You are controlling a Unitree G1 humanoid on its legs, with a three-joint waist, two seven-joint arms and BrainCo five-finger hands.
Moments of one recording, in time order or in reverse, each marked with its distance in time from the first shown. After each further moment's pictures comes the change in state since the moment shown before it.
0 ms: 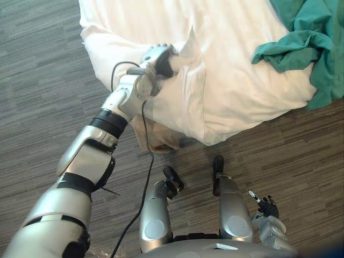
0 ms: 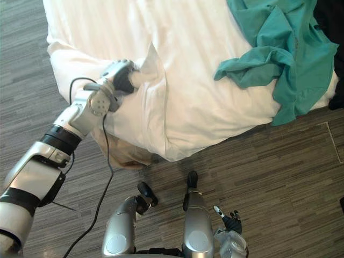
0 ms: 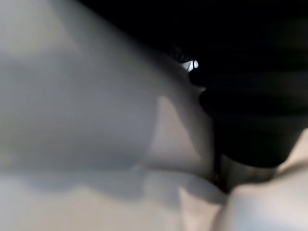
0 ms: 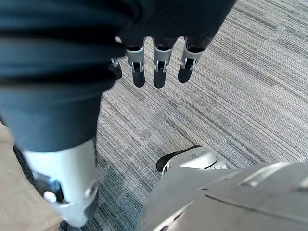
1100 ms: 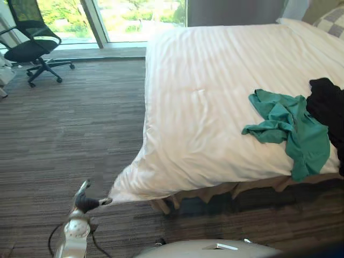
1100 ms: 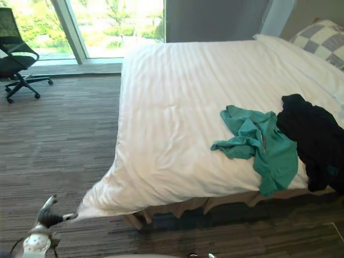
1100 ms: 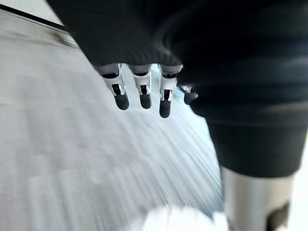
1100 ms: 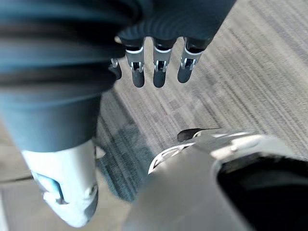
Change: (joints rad) left arm 1.291 -0.260 1.025 -0.093 -0.113 0.049 0.090; right arm 0.153 0.005 -0.022 0.202 -0.171 0.074 0.057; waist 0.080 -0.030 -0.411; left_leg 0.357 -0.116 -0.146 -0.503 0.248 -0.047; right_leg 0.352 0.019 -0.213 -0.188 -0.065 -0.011
